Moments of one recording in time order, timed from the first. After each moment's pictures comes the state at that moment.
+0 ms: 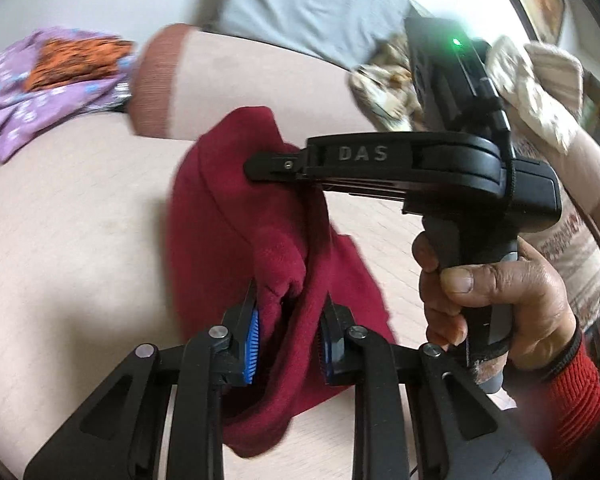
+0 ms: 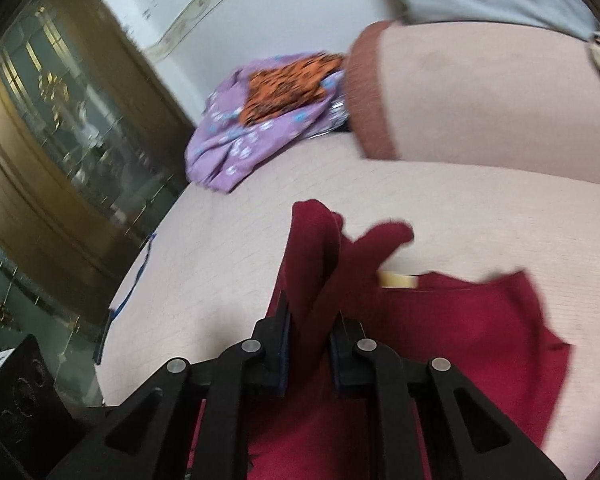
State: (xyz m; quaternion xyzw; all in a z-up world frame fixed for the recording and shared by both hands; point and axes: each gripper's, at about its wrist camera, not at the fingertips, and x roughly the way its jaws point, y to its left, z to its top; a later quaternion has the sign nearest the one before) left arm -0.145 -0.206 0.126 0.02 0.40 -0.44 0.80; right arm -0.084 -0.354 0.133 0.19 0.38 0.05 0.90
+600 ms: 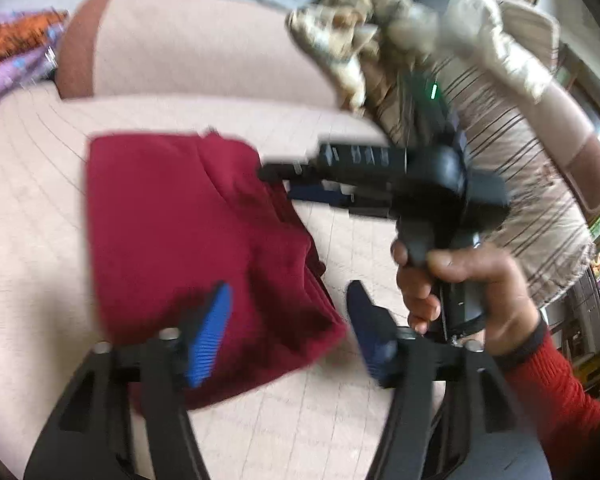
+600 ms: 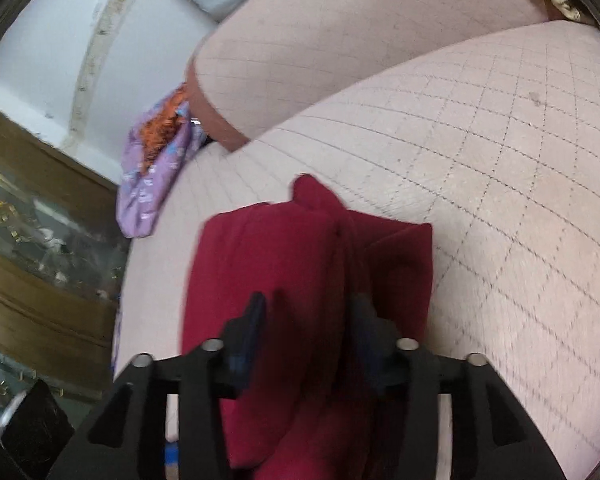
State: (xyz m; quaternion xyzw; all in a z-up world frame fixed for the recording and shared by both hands) left arm -0.160 -0.242 0.114 0.04 0.43 -0.50 0.75; right arm -0.166 -0.471 0.056 0.37 0.38 -0.04 0.85
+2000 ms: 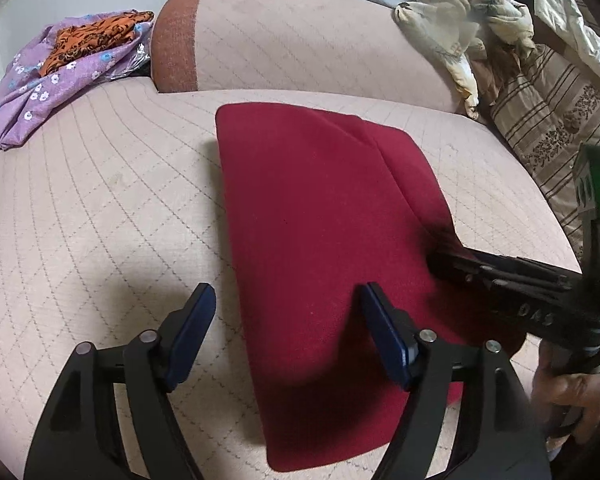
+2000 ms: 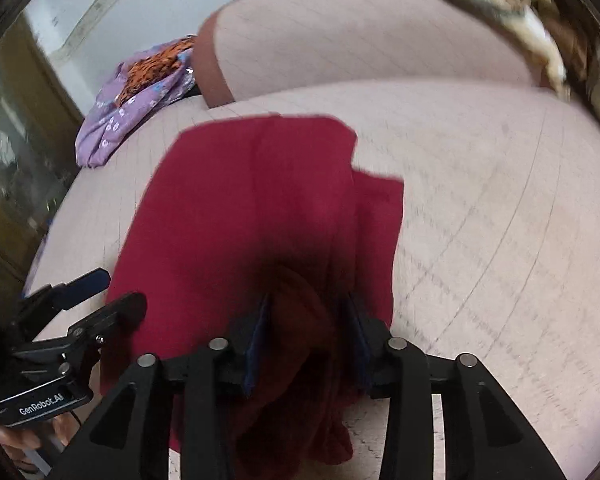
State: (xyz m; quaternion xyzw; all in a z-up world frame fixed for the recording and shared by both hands) left arm -0.117 -0.247 0.053 0.10 0.43 -0.34 0.83; right arm -0.196 -0.416 0.031 0.20 0.42 -0.12 0.88
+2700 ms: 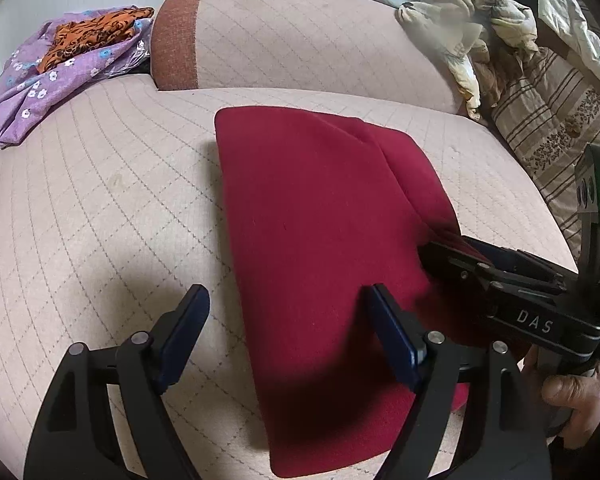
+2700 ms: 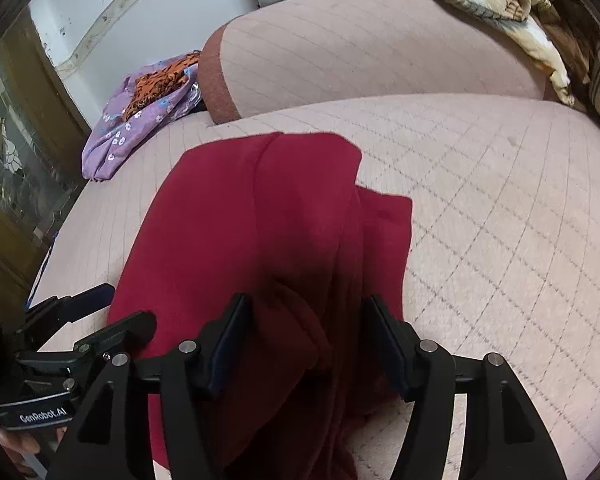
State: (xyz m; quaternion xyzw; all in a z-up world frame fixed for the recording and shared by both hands) left arm -0.107 -0.246 0.057 0.10 0.44 -0.34 0.83; right arm -0.189 -0.413 0.034 0.19 0.39 -0.12 0.89
